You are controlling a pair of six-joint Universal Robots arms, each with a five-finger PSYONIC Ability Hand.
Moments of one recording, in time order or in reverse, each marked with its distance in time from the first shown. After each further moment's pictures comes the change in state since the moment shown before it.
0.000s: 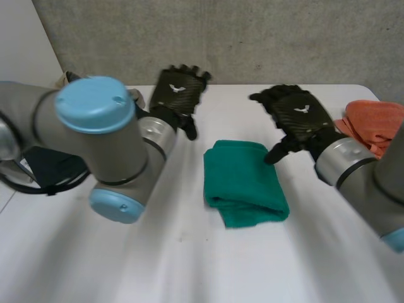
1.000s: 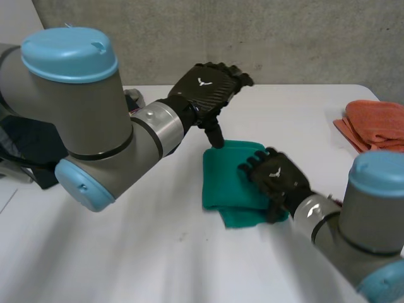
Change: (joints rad) left arm 0.018 0.082 0.115 -0.288 0.315 -0.029; right arm 0.129 0.106 0.203 -0.061 0.094 -0.390; left_hand 0.000 0.000 0.000 0.000 0.000; right_hand 0.000 0.000 0.000 0.000 0.002
